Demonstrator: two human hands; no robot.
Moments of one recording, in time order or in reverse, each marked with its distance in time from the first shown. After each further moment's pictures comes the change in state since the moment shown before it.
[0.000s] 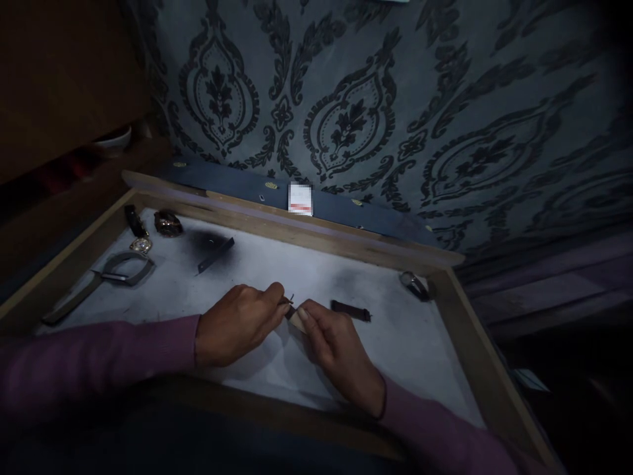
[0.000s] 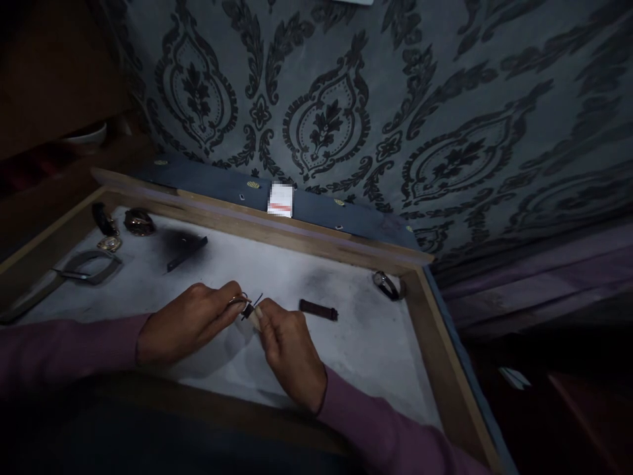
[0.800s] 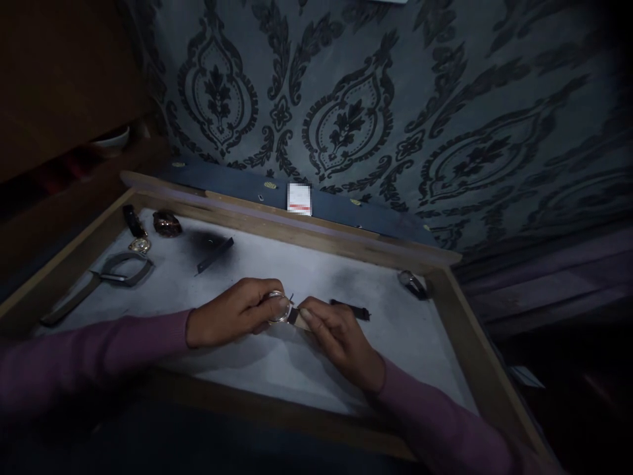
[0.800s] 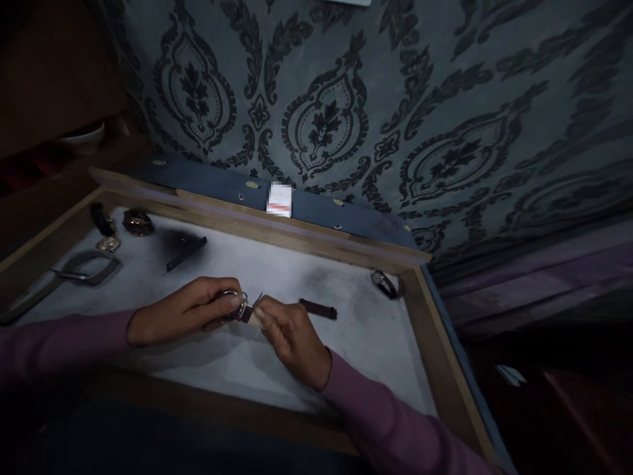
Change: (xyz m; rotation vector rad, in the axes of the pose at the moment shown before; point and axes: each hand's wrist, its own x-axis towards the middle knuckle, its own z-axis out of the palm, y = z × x) left_hand 0.007 -0.004 -0.019 -0.738 -0.159 -0.114; right_hand 0.007 0.004 -0.013 0.044 -0.089 -0.174
